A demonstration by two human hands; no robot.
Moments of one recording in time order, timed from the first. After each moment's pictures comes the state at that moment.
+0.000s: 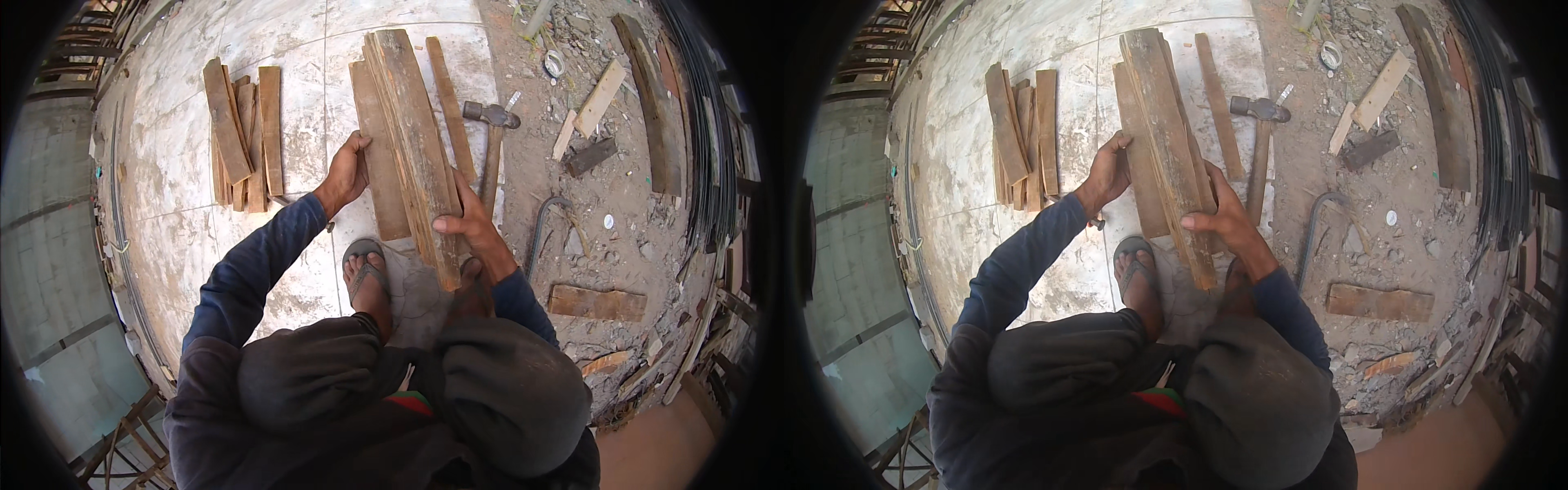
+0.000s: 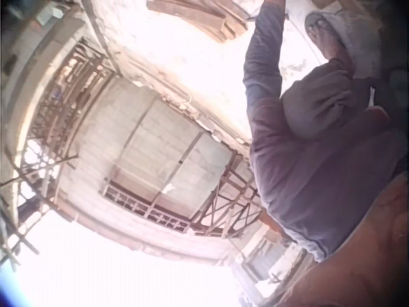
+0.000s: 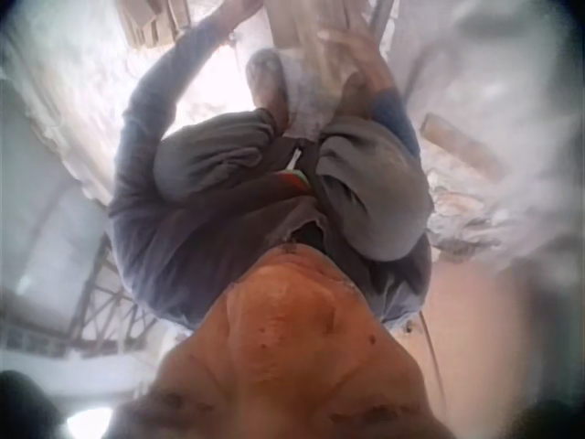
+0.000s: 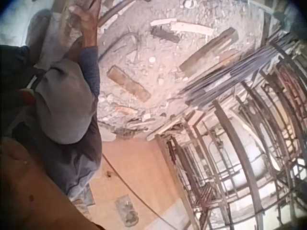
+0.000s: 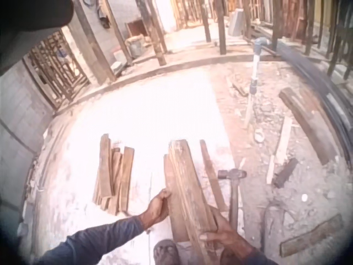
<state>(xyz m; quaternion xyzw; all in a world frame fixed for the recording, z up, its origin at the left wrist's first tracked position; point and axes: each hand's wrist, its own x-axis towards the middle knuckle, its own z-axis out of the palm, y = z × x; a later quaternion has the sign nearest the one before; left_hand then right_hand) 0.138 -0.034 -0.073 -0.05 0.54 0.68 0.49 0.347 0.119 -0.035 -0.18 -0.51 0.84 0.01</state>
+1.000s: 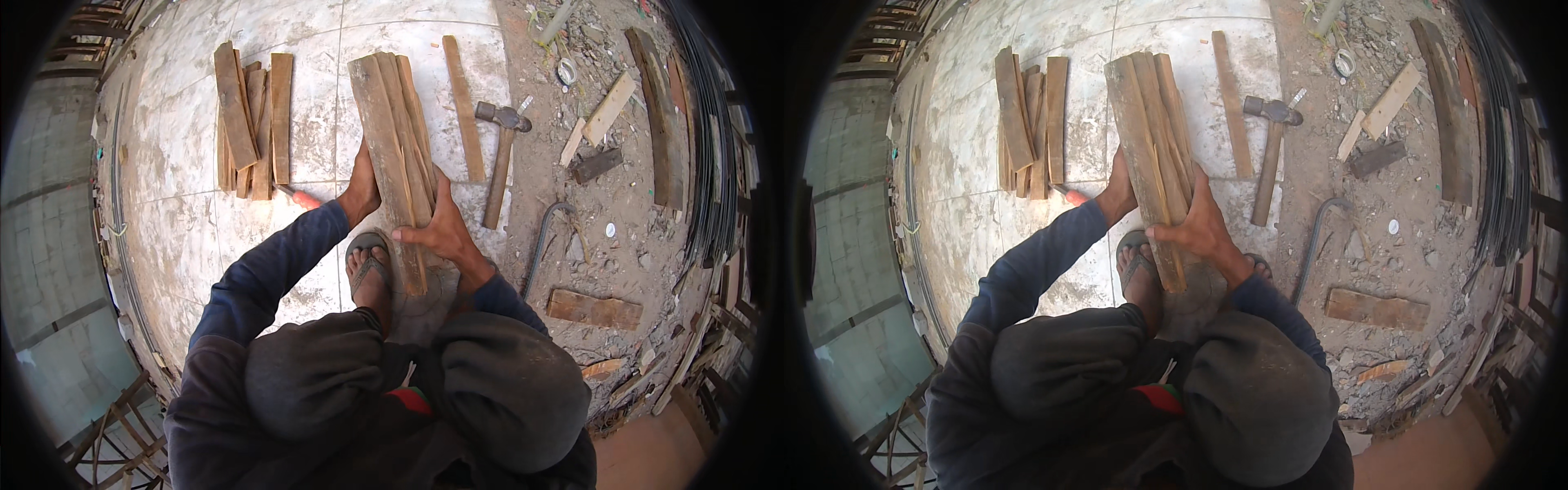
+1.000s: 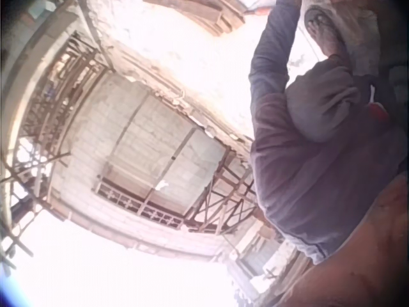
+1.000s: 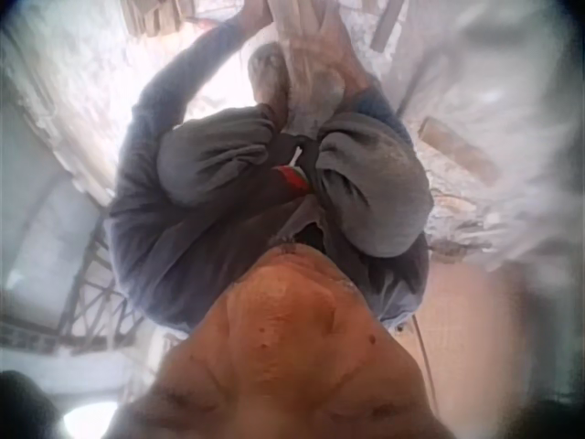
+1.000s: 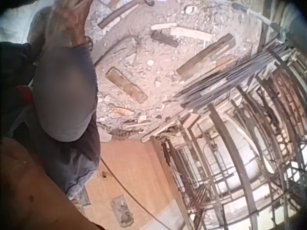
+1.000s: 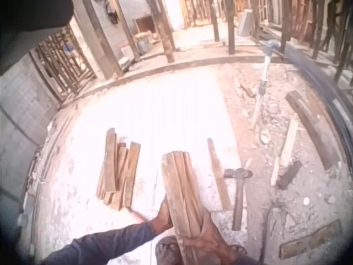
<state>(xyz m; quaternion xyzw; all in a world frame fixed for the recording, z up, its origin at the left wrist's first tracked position) 0.171 -0.034 -0.092 -0.09 0.52 0.73 0.44 0.325 0.070 -0.060 -0.13 -0.70 0.70 0.04</state>
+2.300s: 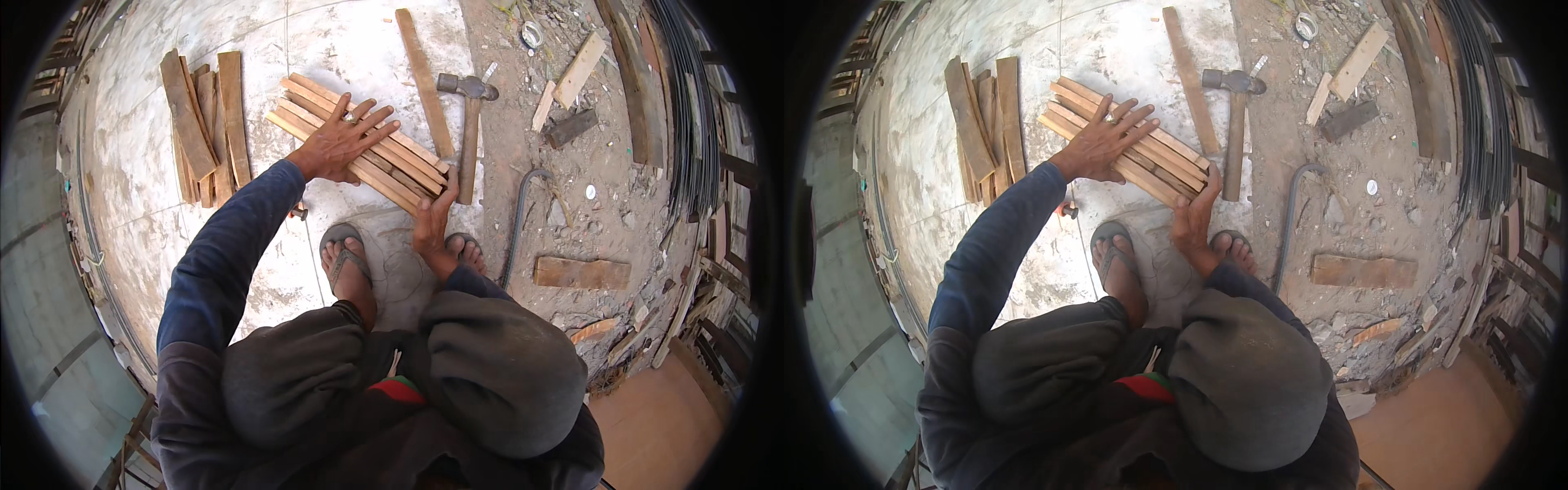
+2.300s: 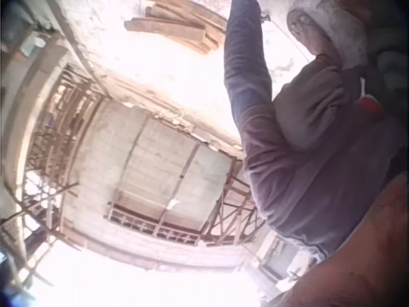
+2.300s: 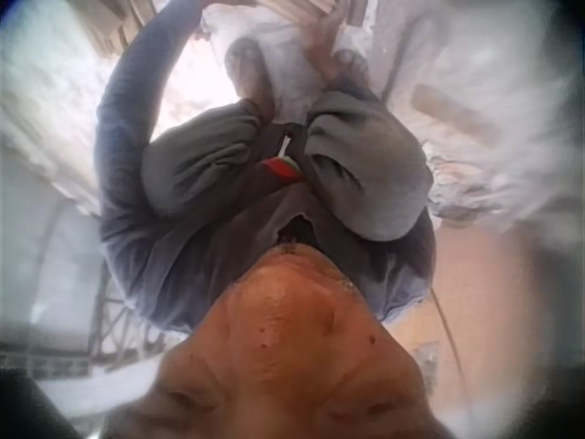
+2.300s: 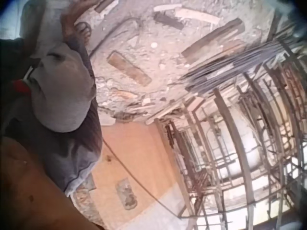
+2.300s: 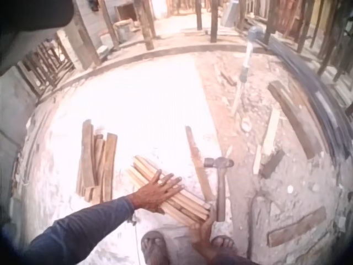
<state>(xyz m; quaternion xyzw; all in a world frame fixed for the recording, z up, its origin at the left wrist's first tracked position) 0.122 -0.022 -0.068 0.72 0.68 -0.09 0.11 0.368 0.038 -0.127 -0.29 -0.69 0.59 0.32</state>
